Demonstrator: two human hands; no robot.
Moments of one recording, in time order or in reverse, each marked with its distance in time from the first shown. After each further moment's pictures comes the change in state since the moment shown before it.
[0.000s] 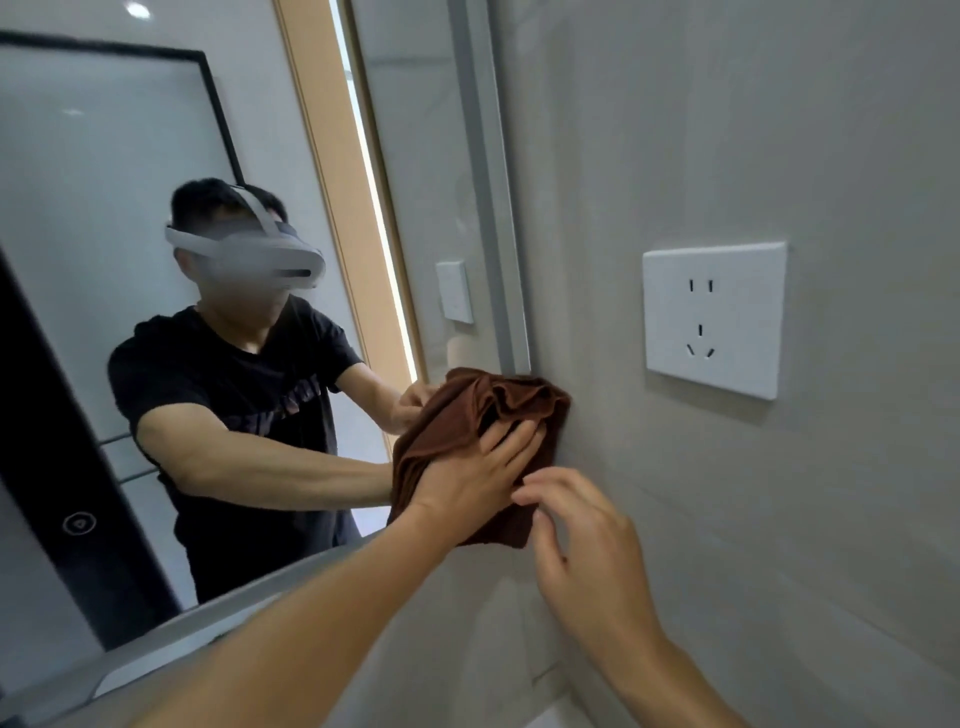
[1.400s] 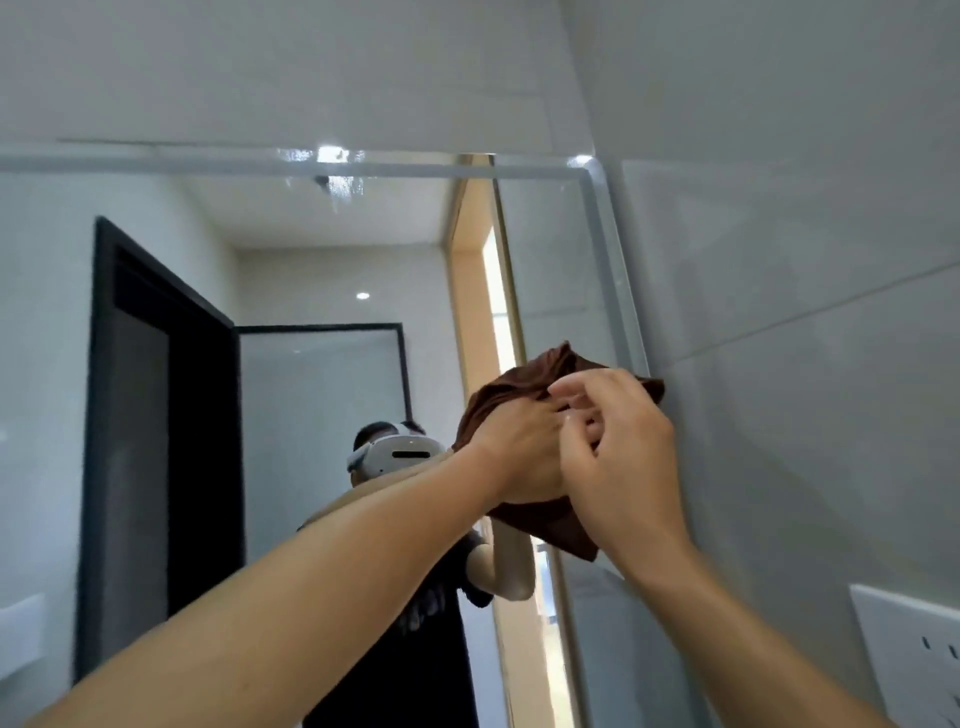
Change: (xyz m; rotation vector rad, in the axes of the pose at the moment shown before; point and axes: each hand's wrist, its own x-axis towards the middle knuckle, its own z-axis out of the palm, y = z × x) left_hand 0.066 -0.293 -0.139 -0.089 0.464 -0.004; right_hand 0.218 -0.202 -0.050 0.332 0.420 -0.318
